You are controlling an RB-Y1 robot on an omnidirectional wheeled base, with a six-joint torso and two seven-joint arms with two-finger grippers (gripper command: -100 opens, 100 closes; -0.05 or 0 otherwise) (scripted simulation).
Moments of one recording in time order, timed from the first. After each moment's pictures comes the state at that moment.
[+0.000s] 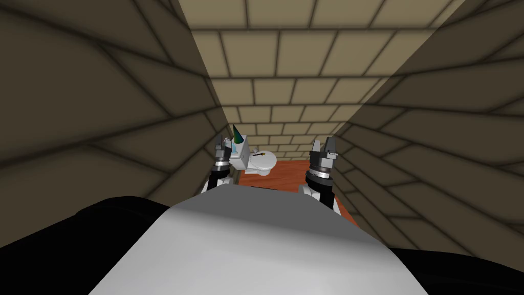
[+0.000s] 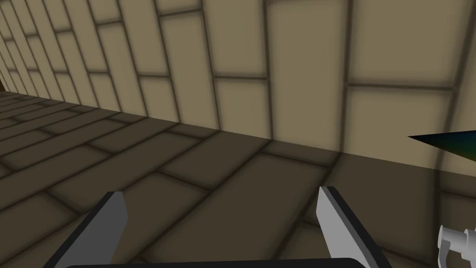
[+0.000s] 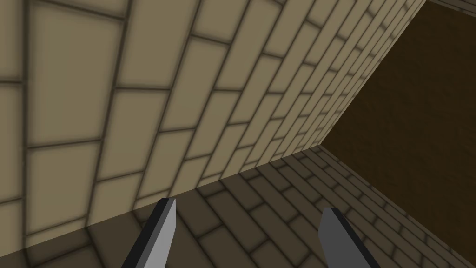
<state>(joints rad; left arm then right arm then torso) 0.55 0.02 -0.04 -2.30 -0.02 -0.41 -0.04 0.53 -0.02 0.05 -2.33 0.02 -0.56 0.13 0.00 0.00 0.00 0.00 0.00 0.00</state>
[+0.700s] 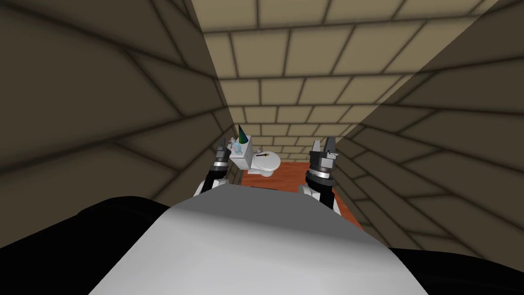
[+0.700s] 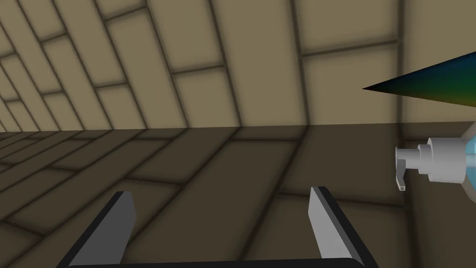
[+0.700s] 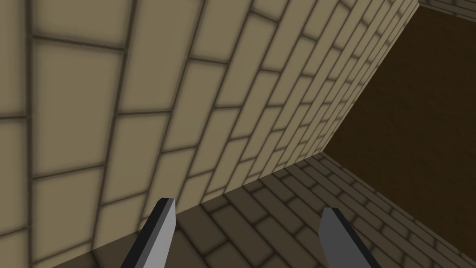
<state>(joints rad) 0.57 0.12 -0.01 -2.32 0.01 -0.27 -0.07 0.53 -0.02 0.05 -2.33 0.02 -0.56 0.13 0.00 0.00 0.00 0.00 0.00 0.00</state>
